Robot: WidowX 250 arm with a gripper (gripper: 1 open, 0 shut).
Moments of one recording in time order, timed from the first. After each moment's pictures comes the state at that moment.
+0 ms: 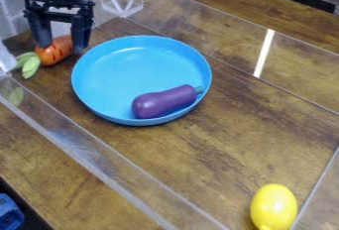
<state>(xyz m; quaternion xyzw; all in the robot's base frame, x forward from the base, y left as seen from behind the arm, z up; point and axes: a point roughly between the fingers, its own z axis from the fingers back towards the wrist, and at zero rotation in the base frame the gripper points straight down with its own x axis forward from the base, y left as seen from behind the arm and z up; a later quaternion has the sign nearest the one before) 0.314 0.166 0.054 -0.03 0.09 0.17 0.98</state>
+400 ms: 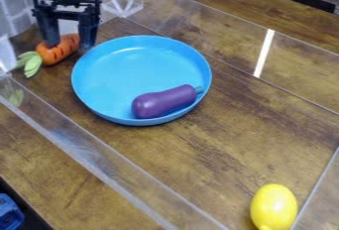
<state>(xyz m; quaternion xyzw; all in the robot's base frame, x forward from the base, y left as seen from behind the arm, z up) 0.329 0.174 0.050 -0.03 0.08 0.17 0.98</state>
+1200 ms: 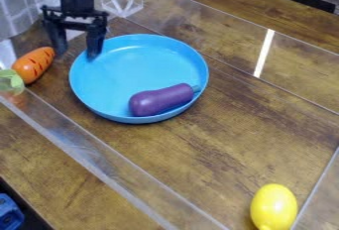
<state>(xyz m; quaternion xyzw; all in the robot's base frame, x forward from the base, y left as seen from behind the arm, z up) 0.326 0.191 0.047 -0.03 0.09 0.22 0.97</state>
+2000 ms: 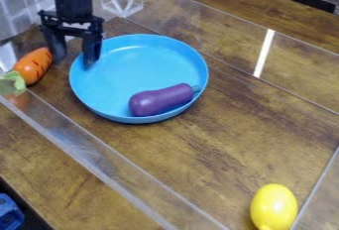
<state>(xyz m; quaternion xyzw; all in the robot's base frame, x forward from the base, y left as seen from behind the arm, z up) 0.309 0.186 0.041 -0.03 0.07 0.16 0.98</state>
